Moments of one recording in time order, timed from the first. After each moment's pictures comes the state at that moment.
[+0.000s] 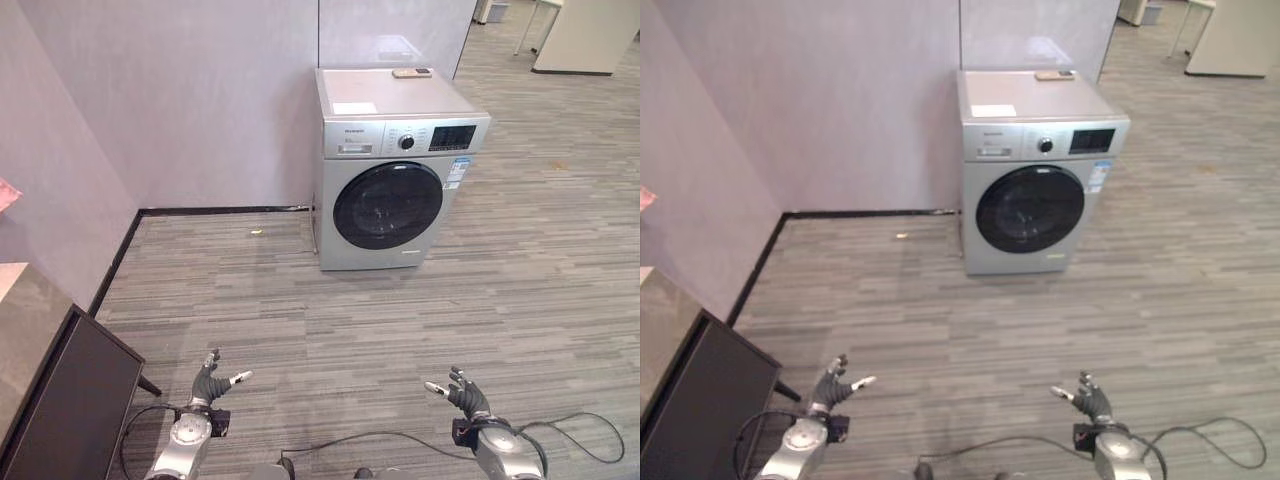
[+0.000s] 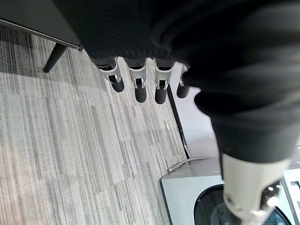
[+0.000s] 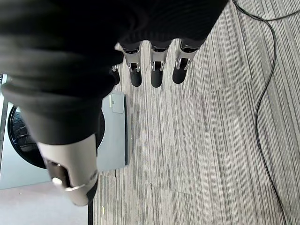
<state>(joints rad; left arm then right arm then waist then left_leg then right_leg) 0.02 0.31 -0.18 0.73 -0.16 -0.15 0.19 0.02 -0.34 0.16 0.84 0.37 -0.14 -0.06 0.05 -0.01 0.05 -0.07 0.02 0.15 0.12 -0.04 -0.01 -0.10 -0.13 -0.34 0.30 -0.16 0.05</state>
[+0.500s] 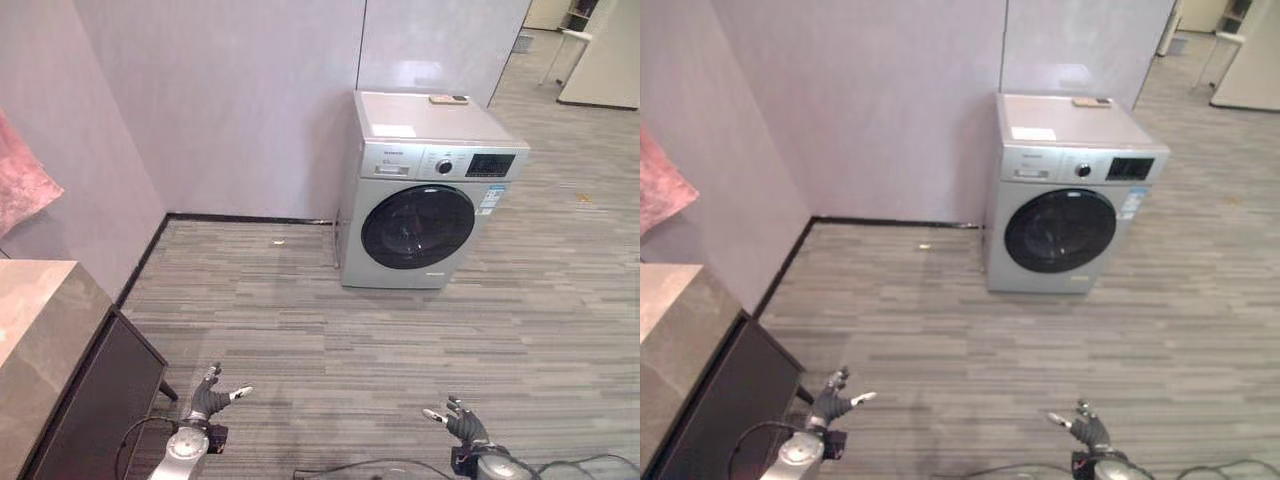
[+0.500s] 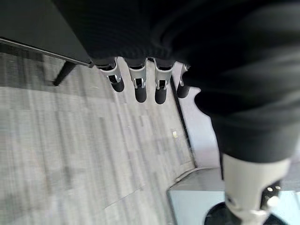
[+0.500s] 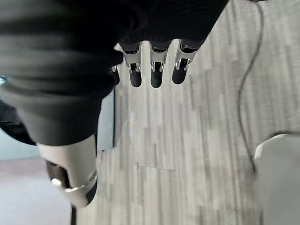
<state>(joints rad) 0.05 0.36 -0.21 0.73 -0.14 -0.14 0.17 0.08 -0.31 0.16 0.87 0.38 -0.12 -0.02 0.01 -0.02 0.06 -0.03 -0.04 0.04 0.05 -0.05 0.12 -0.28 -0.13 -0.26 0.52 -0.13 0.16</state>
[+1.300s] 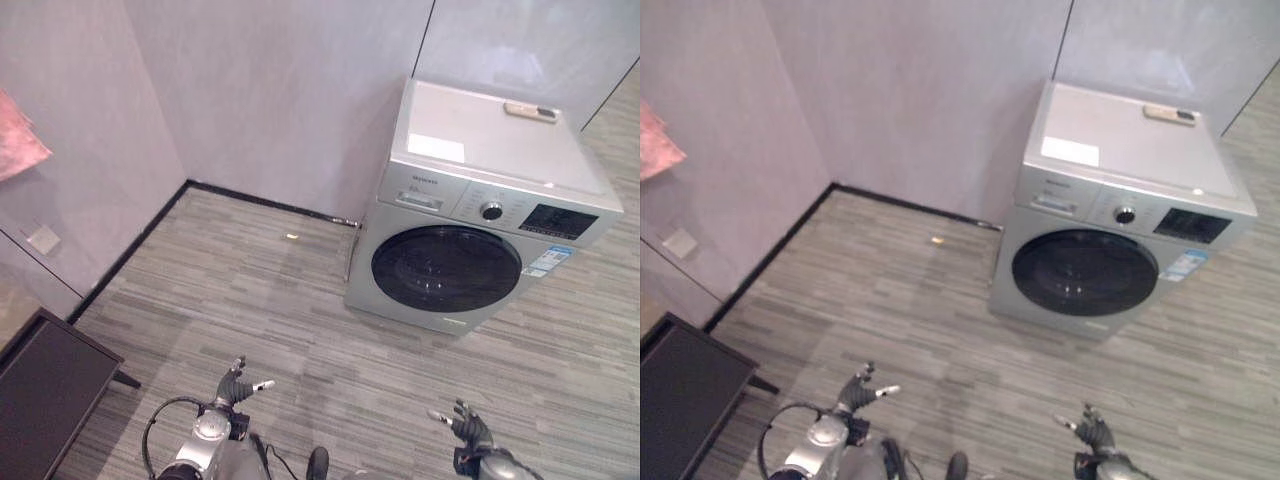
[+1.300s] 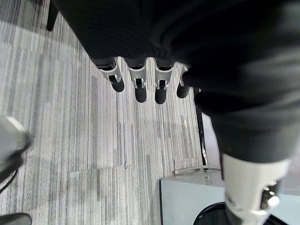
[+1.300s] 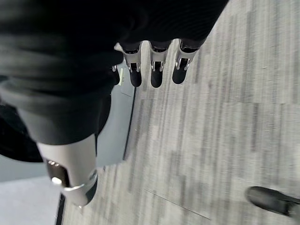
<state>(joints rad) -0.08 0.27 -0.29 0.88 -0.14 -0.13 0.15 0.07 -0.32 0.15 0.87 0.42 -0.13 -0.06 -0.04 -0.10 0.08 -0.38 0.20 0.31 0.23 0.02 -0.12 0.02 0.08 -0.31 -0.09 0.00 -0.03</state>
